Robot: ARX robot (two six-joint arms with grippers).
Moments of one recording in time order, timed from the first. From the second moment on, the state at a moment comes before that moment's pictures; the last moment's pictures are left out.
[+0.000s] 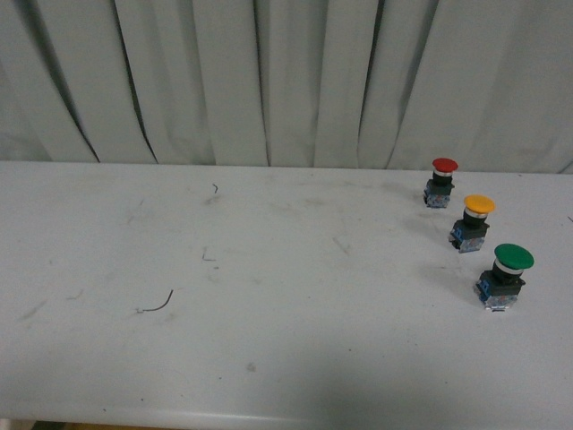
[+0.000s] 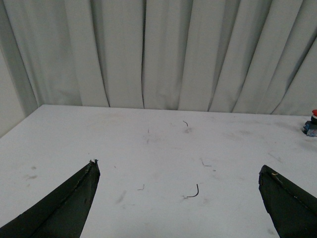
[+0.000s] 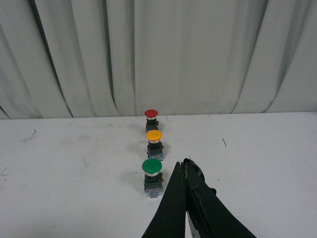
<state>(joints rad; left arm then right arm) 0.00 0.01 0.01 0.00 0.00 -0.01 0.00 0.26 0.01 0.26 0.00 0.00</state>
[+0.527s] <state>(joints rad) 0.00 0.01 0.01 0.00 0.00 -0.01 0.00 0.04 0.01 -0.01 0.00 0.00</state>
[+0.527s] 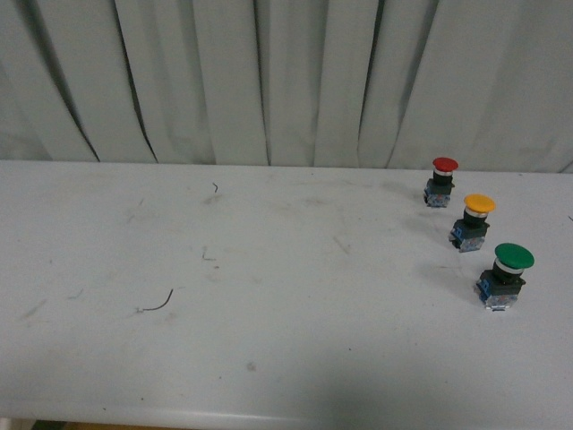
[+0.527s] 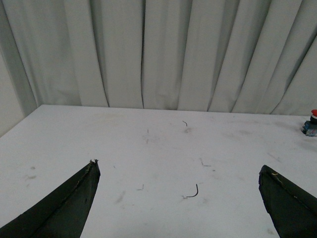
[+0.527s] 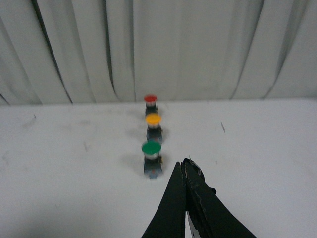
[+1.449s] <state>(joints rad) 0.00 0.01 0.01 0.00 0.00 -0.01 0.00 0.00 0.01 0.00 0.00 0.00</state>
